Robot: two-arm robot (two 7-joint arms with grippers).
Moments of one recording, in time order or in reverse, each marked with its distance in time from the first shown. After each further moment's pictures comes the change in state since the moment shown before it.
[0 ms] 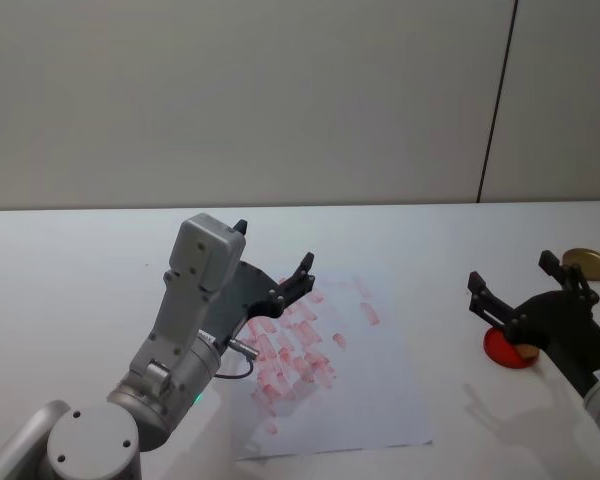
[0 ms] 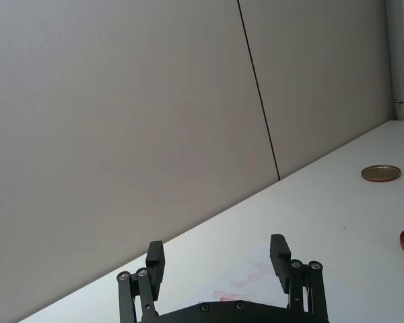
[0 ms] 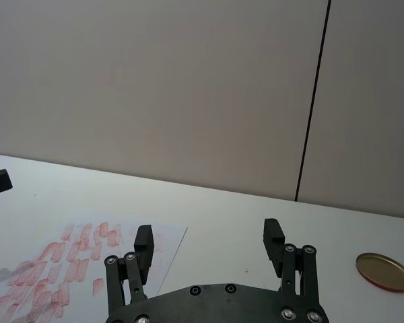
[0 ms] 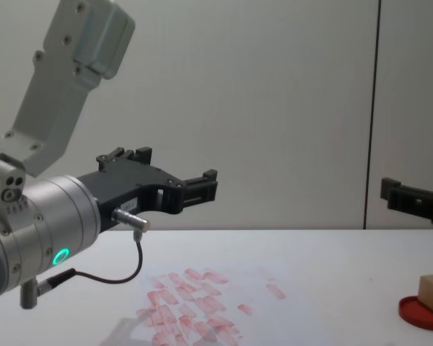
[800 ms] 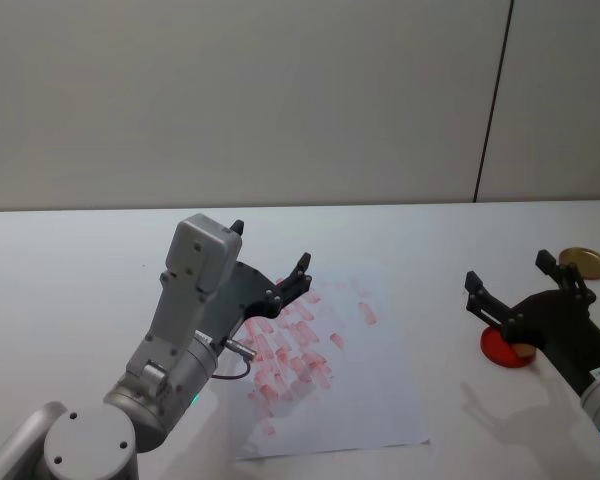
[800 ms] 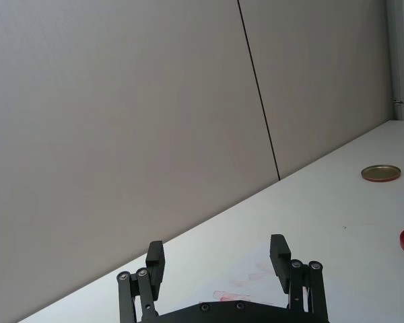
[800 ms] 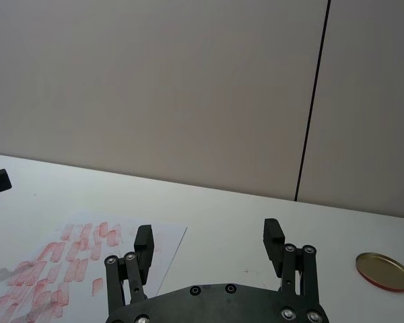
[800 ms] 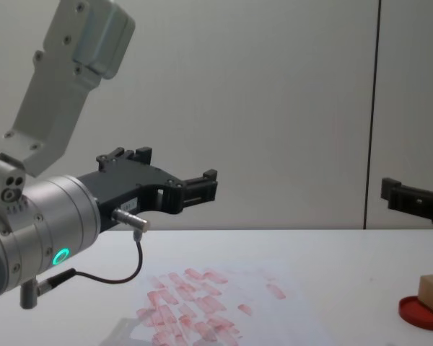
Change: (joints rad) left arm 0.000 0.000 0.000 0.000 0.000 0.000 0.000; right arm 0.000 0.000 0.001 0.001 0.000 -0.001 0.000
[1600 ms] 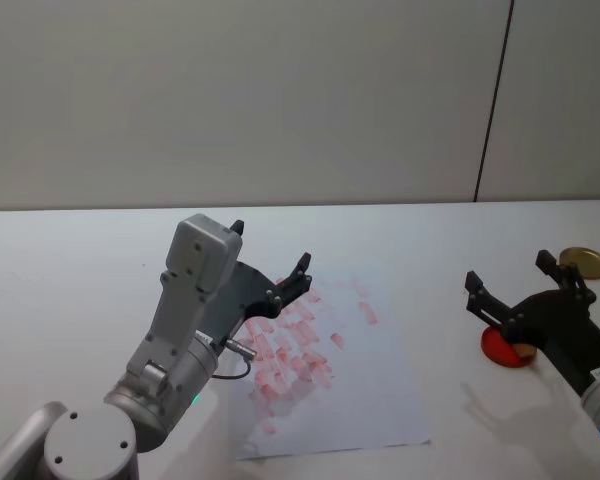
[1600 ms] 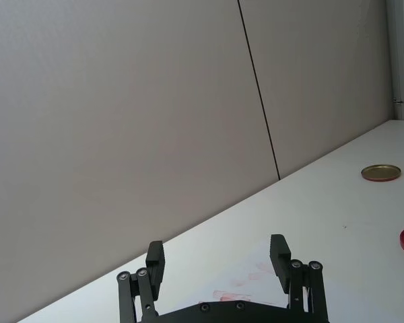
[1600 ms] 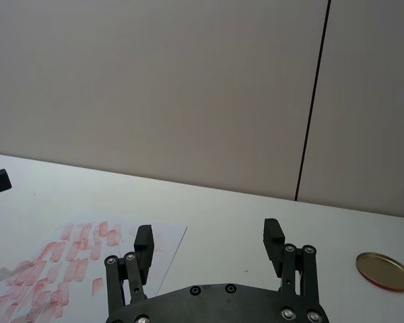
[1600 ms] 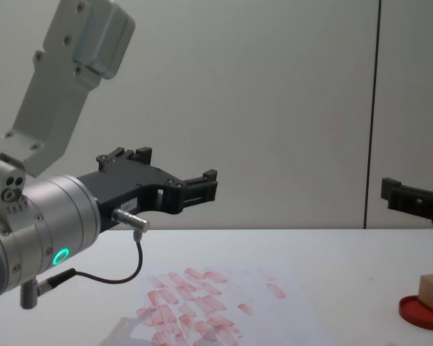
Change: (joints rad) left arm 0.000 0.000 0.000 0.000 0.000 0.000 0.000; right arm 0.000 0.000 0.000 0.000 0.000 0.000 0.000
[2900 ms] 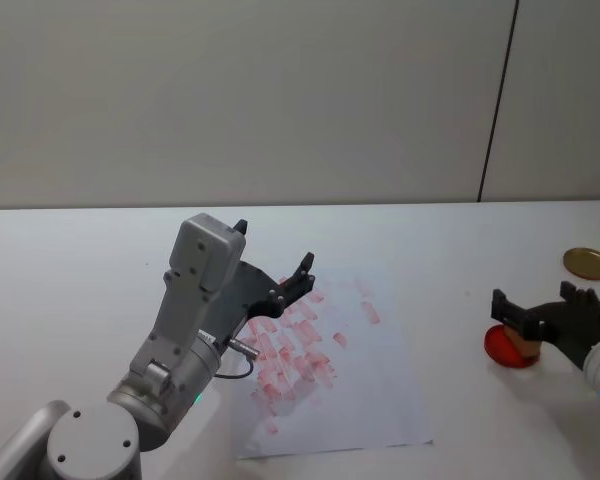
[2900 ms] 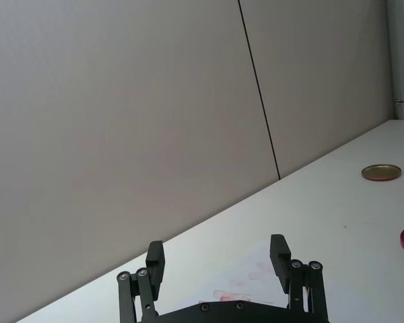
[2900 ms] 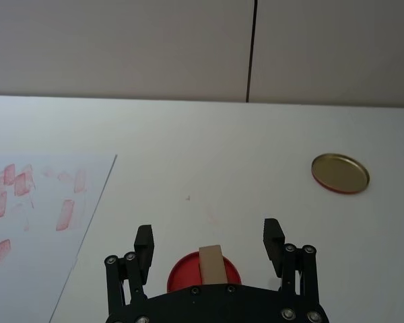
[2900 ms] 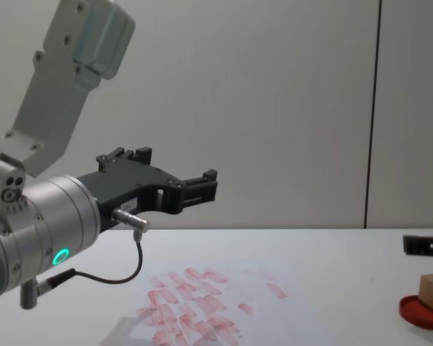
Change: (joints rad) left arm 0.000 0.000 0.000 0.000 0.000 0.000 0.000; right arm 0.156 -0.066 0.036 0.111 0.035 0.423 -0.111
